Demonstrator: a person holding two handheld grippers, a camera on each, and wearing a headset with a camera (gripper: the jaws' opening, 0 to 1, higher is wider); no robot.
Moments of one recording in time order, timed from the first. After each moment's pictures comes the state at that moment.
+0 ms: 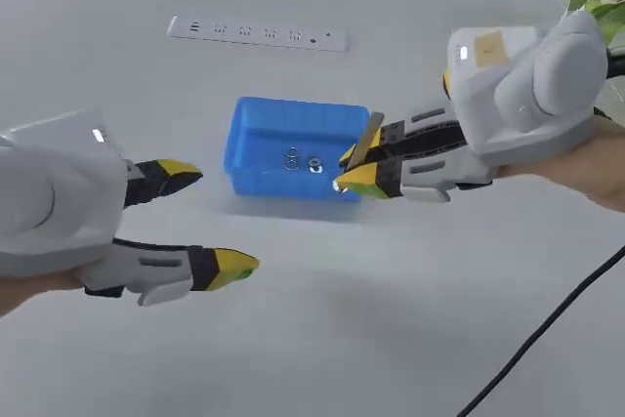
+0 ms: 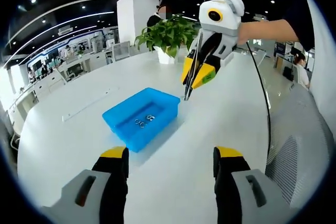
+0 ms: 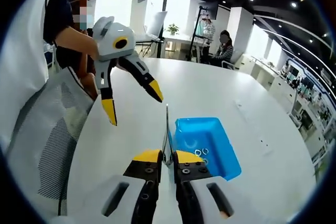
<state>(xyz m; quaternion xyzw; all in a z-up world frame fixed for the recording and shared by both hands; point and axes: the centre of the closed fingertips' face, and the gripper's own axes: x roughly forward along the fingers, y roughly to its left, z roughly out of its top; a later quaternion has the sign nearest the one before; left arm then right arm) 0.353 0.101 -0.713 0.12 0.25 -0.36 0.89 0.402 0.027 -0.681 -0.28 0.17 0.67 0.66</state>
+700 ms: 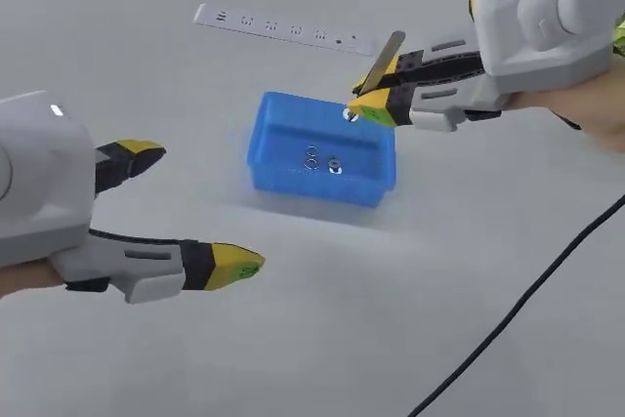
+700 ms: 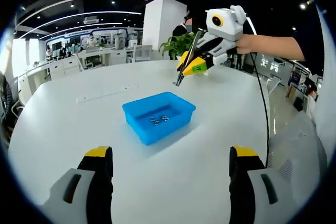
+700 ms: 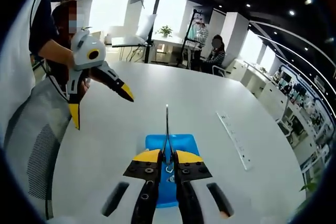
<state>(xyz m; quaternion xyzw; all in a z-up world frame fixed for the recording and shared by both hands) 0.349 0.136 -0.705 0.01 0.24 -0.29 0.93 0.462 0.063 -0.654 -0.30 0.15 0.65 0.69</state>
